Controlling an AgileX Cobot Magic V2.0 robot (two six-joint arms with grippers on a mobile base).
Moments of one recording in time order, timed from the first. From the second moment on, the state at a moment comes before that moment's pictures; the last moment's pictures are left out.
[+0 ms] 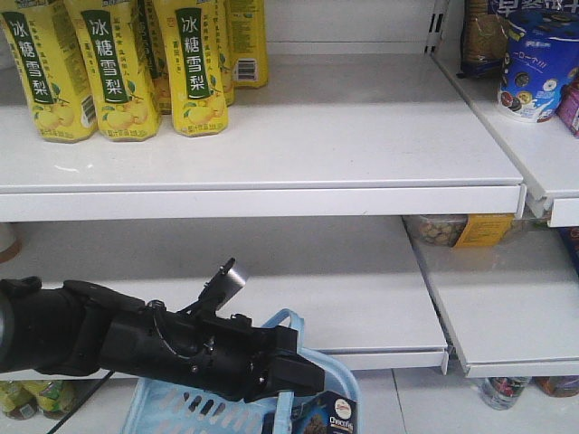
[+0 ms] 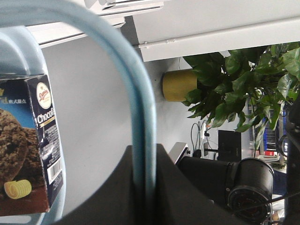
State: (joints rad) left arm -0.53 1.73 -0.78 -1.68 0.84 0.96; right arm -0.09 -0.01 0.03 -0.02 0.04 -0.03
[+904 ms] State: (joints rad) left arm -0.53 1.73 -0.78 -1.68 0.84 0.96; right arm -0.09 0.17 -0.07 -0.02 0.00 0.15
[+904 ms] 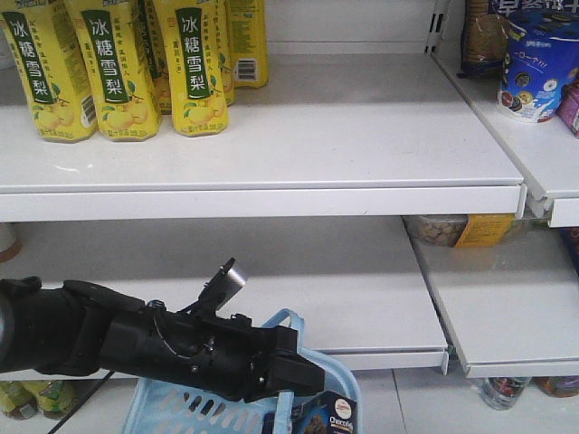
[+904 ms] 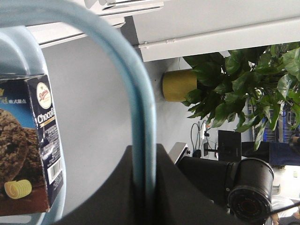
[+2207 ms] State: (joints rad) left arm -0.53 1.73 -0.78 -1.68 0.84 0.96; right arm 0.33 0.85 -0.42 0.14 0.27 0.20
